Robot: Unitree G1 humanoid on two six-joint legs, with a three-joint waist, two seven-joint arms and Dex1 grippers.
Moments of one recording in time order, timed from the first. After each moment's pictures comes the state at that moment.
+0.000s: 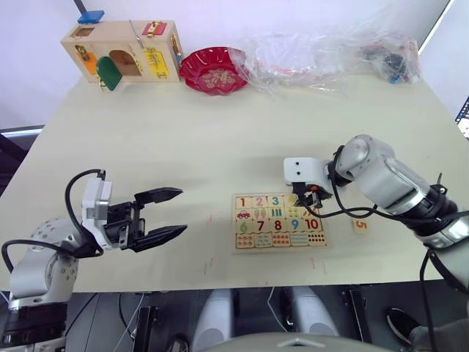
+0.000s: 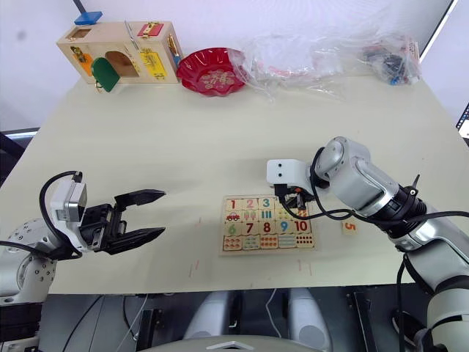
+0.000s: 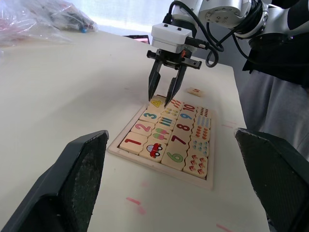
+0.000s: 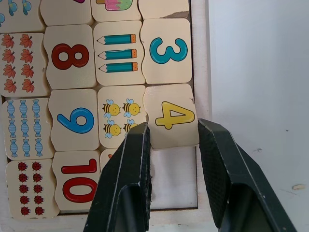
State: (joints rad) left arm 0.01 0.75 0.34 -0.09 -0.73 0.26 -1.45; right arm -0.91 -0.72 0.69 -0.15 -0.08 0.85 1.30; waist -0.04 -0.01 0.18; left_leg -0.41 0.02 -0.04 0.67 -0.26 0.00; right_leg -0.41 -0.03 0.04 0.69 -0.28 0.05
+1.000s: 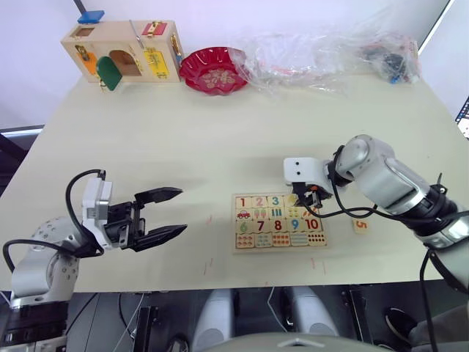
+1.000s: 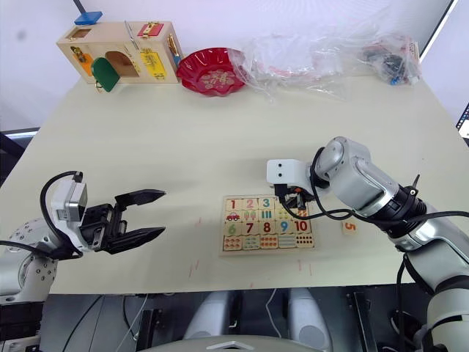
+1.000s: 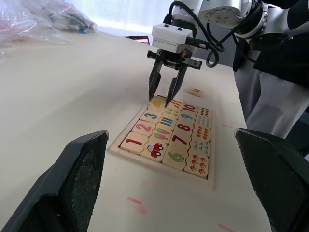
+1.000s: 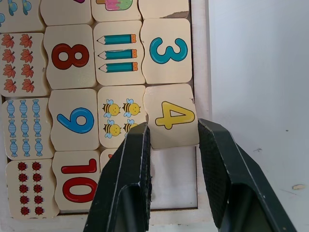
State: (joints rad) left arm 0.00 0.75 0.33 -0.07 -0.73 0.25 -1.45; right arm -0.91 -0.72 0.69 -0.15 -0.08 0.85 1.30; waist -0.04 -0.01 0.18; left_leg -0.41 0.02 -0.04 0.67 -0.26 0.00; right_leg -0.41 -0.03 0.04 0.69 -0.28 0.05
